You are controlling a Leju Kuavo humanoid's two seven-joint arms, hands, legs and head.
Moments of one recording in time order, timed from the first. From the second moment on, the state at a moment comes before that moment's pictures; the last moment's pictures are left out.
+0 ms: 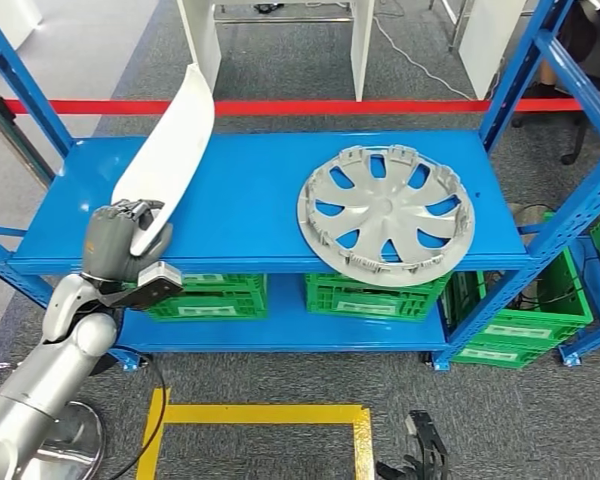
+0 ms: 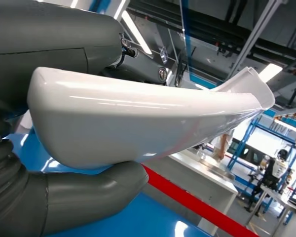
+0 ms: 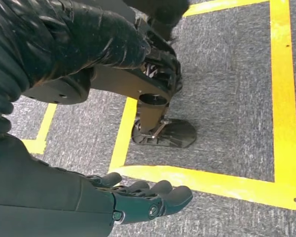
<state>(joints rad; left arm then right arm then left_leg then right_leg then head) -0.51 0.23 -0.50 -1.15 -0.64 0.48 -0.35 -0.18 0.05 0.04 -0.25 -0.04 -0.07 -0.03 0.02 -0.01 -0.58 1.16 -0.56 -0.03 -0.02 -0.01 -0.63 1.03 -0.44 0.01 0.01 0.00</state>
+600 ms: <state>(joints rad) -0.49 0.27 -0.46 -1.21 -0.63 0.48 -0.33 -0.19 0.05 0.04 -0.25 -0.02 -0.07 -0.03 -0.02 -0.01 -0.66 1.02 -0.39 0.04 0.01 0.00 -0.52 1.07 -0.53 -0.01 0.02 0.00</state>
